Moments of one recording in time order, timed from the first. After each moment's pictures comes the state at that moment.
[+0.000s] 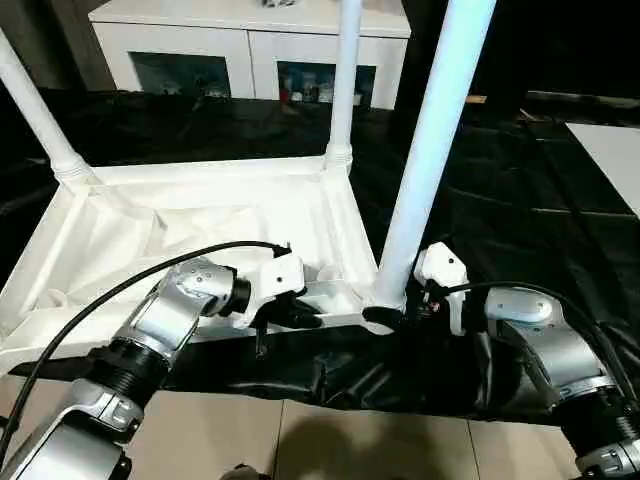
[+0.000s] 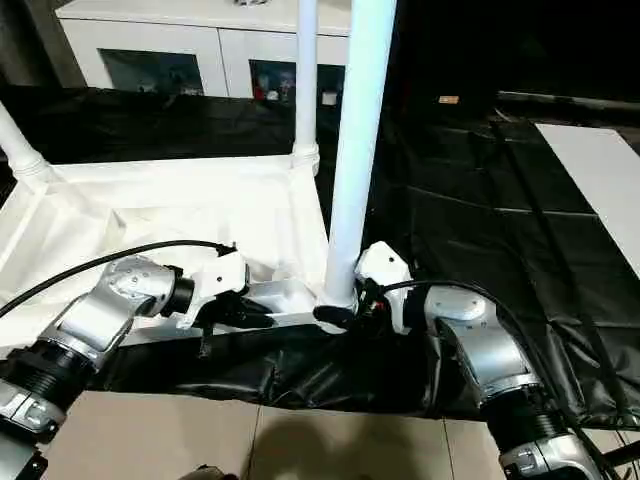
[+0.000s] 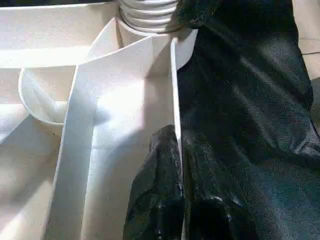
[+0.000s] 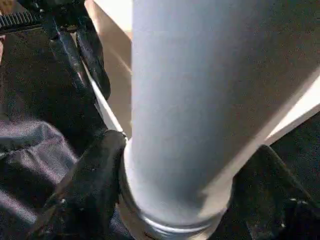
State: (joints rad) left arm -0.56 0.44 -0.39 0.44 0.00 0.13 -1.21; right arm -0.36 -0.45 0.22 0.30 0.15 0.12 0.99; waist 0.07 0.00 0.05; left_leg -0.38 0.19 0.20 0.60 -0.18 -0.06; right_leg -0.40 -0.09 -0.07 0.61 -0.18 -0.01
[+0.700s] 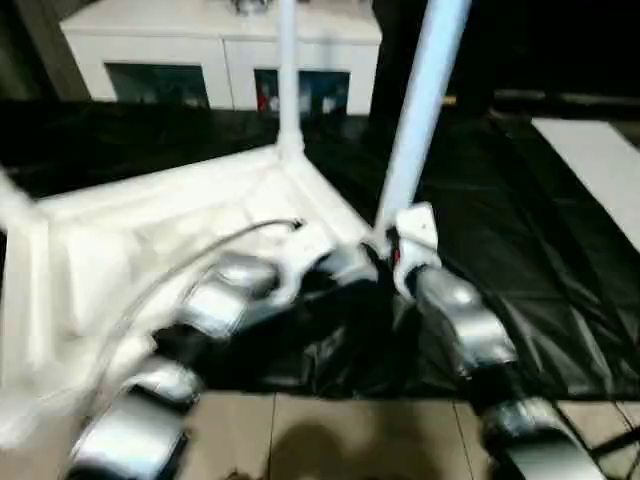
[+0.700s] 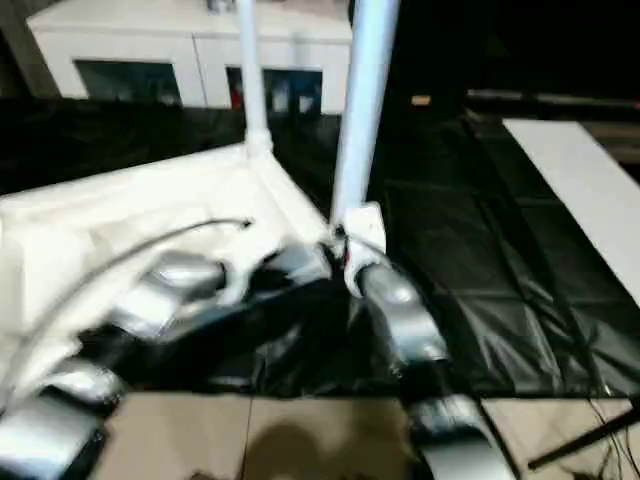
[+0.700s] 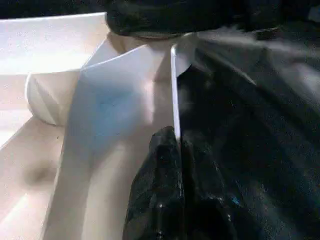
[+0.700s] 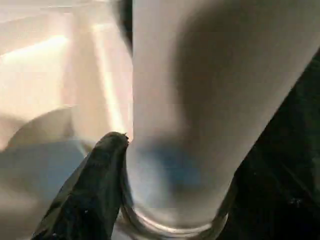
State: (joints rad) left arm -0.72 0.16 -0.32 0.70 0.07 0.28 -0.75; right arm -0.59 -0.01 0.03 0.65 0.04 0.24 0.04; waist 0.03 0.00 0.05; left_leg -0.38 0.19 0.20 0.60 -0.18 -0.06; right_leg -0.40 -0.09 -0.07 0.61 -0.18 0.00
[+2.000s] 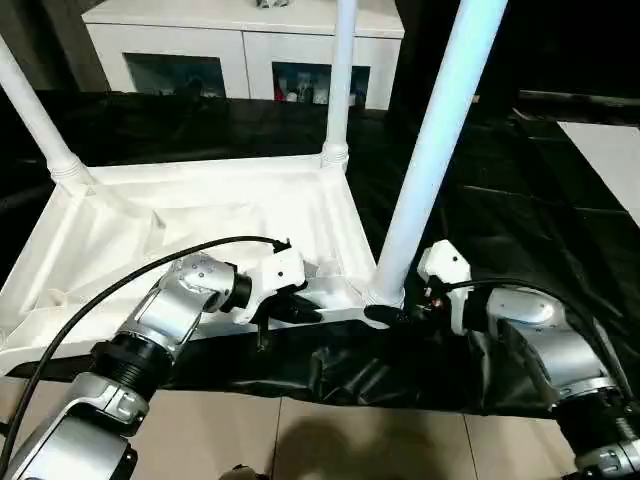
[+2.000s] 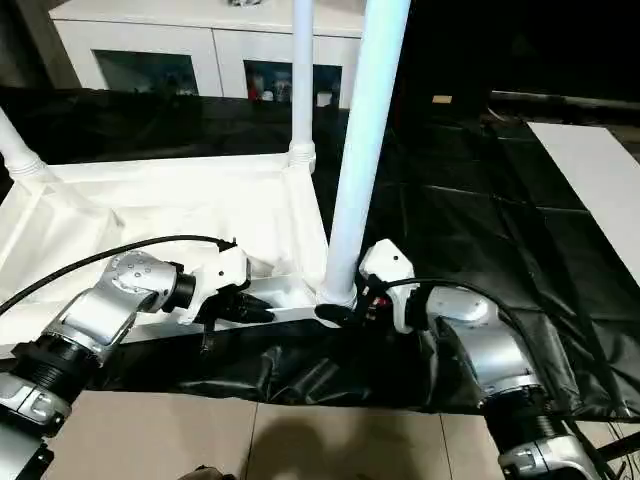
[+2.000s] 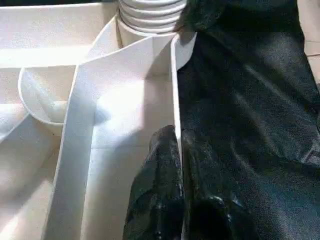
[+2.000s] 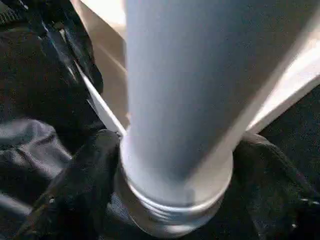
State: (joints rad) left arm -0.59 0.42 -0.38 0.48 0.01 0.14 -1.21; right arm -0.36 -0.44 0.20 0.33 0.16 0.14 0.96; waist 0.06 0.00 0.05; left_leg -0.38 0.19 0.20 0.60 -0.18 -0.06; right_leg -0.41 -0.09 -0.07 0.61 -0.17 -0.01
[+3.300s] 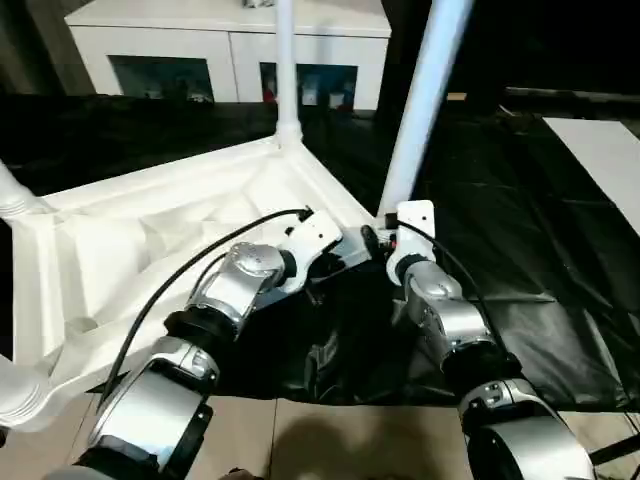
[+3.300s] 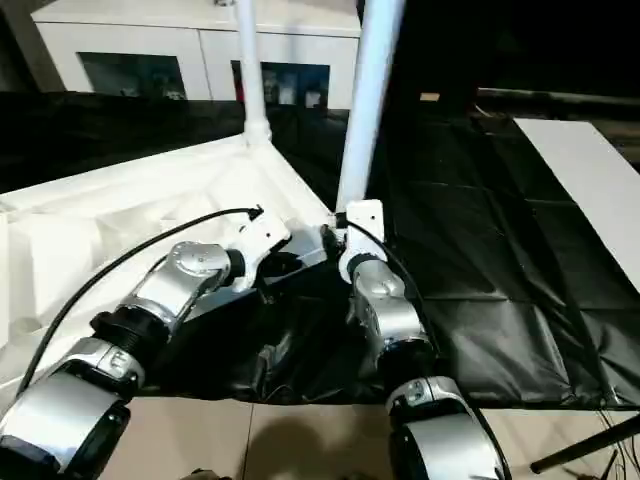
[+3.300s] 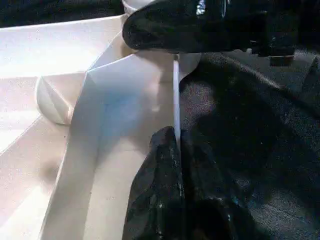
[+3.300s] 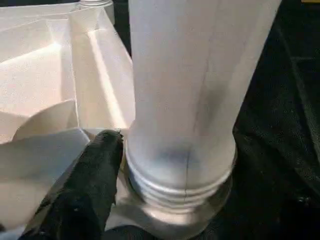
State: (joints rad) left arm -0.78 0.16 -0.29 0.85 0.09 0.14 -0.72; right arm -0.63 -0.02 0.02 0.79 0.05 0.06 0.05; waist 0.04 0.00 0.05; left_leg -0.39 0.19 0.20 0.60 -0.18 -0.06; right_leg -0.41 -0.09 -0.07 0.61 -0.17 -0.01
